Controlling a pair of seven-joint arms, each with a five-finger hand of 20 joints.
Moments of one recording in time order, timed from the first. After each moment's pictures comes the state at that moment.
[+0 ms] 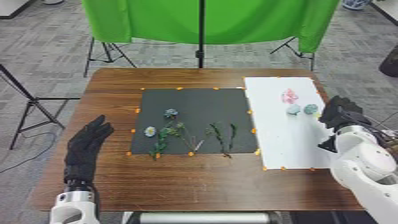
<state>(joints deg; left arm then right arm) 125.3 -71.7 -93.8 -116.5 56.2 12.7 17.0 -94.0 -37.9 74.9 -102.9 -123.3 8.7 36.5</state>
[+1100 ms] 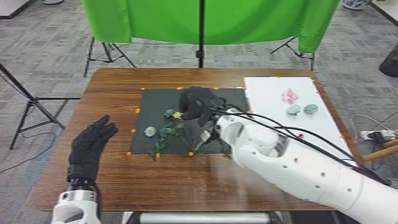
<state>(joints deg) 124.8 -70.9 -93.0 -116.2 56.1 12.0 16.1 -52.0 -56.0 24.2 -98.1 -117.6 5.1 15.3</state>
